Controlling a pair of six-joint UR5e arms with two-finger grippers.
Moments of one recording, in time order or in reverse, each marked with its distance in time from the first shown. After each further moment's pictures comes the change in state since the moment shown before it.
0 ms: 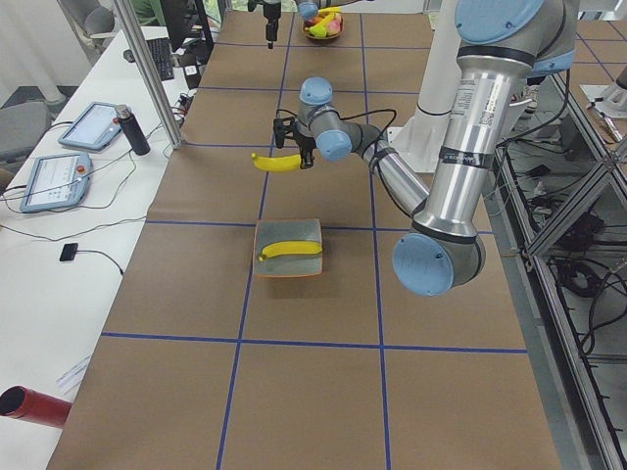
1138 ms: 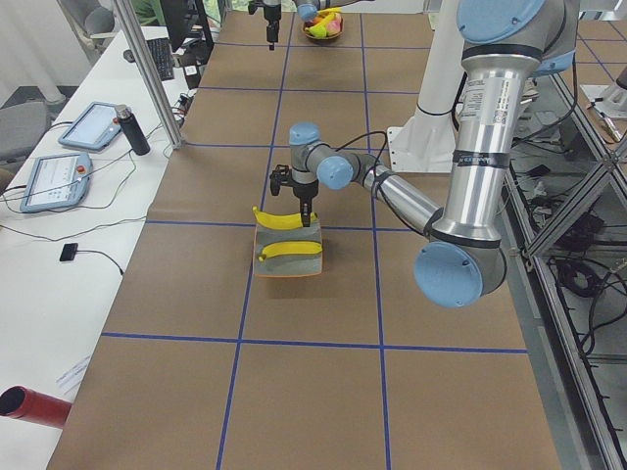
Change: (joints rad) left arm -0.011 0.103 0.126 0.083 0.015 0.256; right arm -0.002 -0.004 -0.013 0.001 0.002 -0.004
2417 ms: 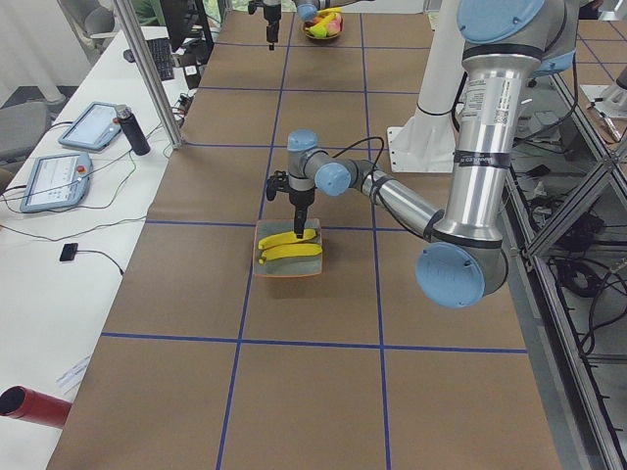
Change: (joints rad) left arm -0.040 -0.028 0.019 -0.011 0.047 0.113; right arm 0.017 -0.007 -0.006 -0.004 0.001 -0.051
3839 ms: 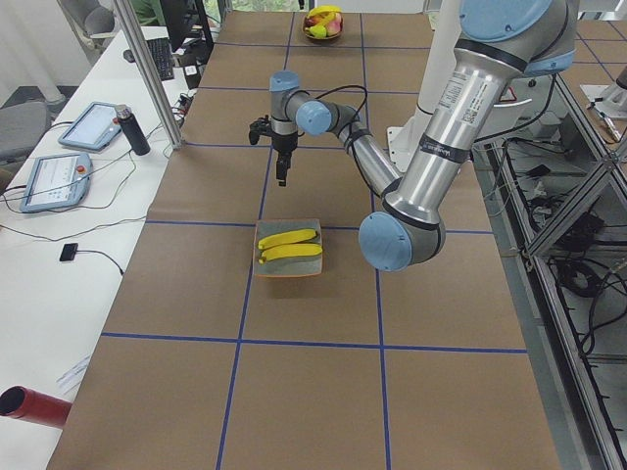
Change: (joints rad) left arm 0.011 -0.302 0.009 0.280 -0.011 -0.013; right arm 0.361 -0.245 -0.270 -0.050 -0.342 -0.942
